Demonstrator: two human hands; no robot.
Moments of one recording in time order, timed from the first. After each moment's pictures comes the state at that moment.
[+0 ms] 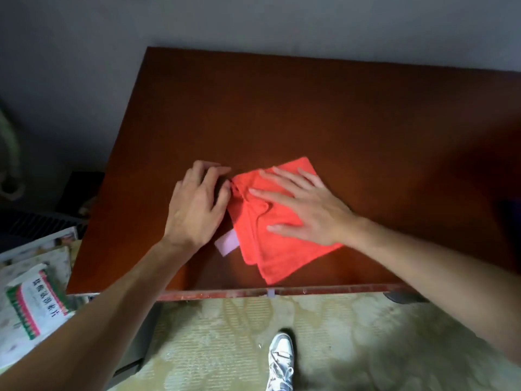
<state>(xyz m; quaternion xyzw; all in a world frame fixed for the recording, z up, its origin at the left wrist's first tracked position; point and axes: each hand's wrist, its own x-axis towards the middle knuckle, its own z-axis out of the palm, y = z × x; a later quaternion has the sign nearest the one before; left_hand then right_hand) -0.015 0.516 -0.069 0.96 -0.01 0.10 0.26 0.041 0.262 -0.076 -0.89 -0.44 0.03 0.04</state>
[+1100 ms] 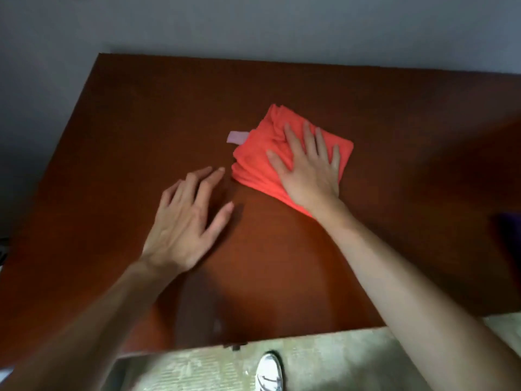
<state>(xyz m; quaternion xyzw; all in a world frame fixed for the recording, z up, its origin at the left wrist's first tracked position) 0.035 0.480 -0.085 0.98 -0.08 0.07 0.19 0.146 0.260 -0.085 -0.99 -0.04 -0.02 0.13</state>
